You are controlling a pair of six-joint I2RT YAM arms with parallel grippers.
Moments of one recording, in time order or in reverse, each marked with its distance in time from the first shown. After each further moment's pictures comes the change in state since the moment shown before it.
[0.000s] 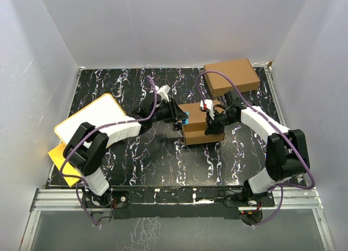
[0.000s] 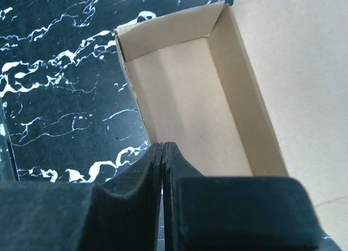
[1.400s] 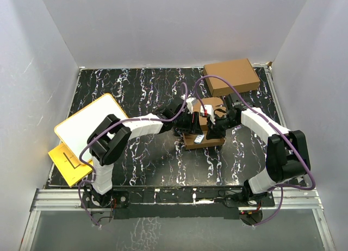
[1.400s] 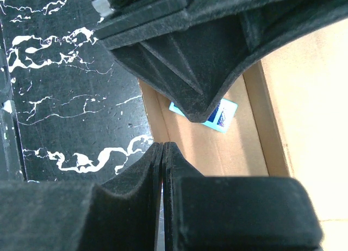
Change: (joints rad) left arm -0.175 0.273 0.263 -0.283 0.049 0.203; right arm 0.001 -0.012 -0.035 -0.095 -0.008 -0.135
